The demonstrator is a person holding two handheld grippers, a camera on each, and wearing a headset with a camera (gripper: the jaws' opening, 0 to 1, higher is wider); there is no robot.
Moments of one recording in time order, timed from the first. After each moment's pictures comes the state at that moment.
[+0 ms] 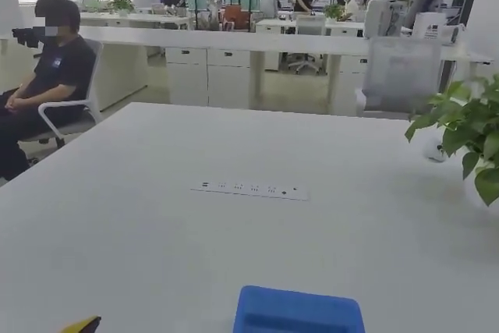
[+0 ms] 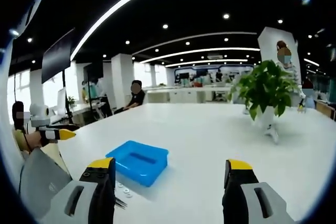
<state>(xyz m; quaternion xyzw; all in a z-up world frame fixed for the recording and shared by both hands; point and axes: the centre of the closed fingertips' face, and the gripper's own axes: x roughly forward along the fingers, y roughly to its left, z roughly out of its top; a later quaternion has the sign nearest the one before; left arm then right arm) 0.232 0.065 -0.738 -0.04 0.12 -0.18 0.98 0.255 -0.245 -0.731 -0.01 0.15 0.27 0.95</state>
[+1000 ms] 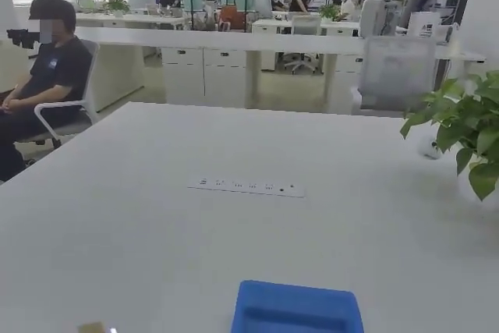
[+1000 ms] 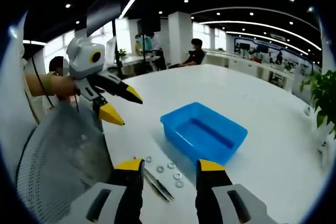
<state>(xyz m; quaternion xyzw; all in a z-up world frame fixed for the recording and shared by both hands) 0.217 -0.004 -0.794 0.12 0.28 -0.39 0.87 0.220 -0.114 -0.796 -0.12 0.25 0.48 0.83</state>
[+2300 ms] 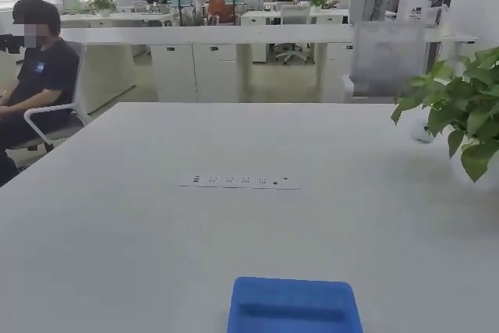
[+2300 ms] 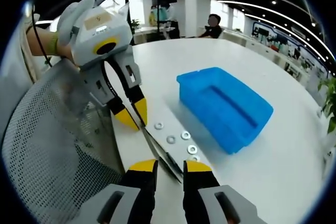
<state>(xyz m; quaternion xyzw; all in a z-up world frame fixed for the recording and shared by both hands) 0.180 -0.051 -0.878 0.33 0.37 -0.53 0.69 0.196 -0.117 -0.855 -0.20 0.34 0.51 0.77</state>
